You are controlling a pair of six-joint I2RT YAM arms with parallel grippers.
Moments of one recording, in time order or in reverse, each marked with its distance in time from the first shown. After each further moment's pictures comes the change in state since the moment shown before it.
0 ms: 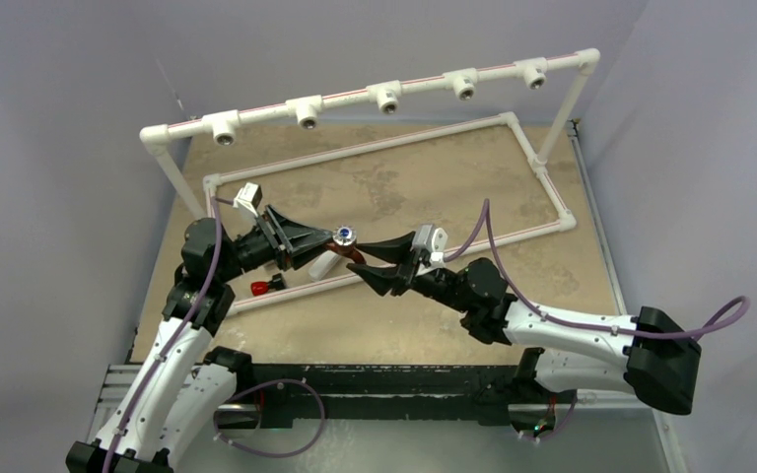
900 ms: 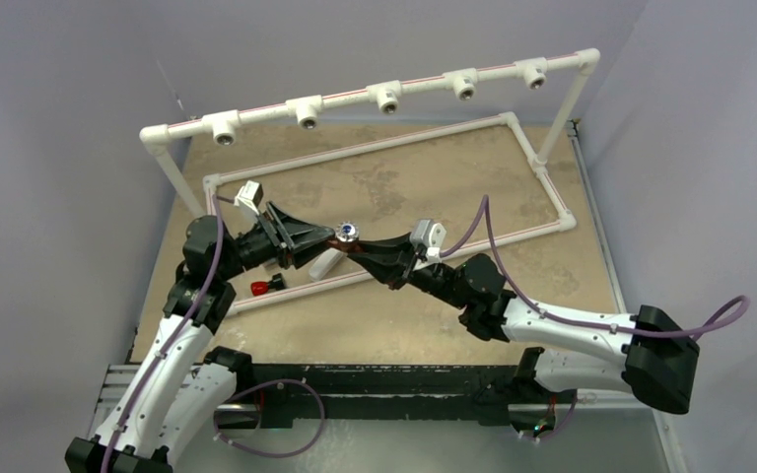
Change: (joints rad) left arm -0.007 0.018 0.008 0.002 -0.011 0.000; right arm -0.006 0.026 0.037 -0.018 0.028 -0.030
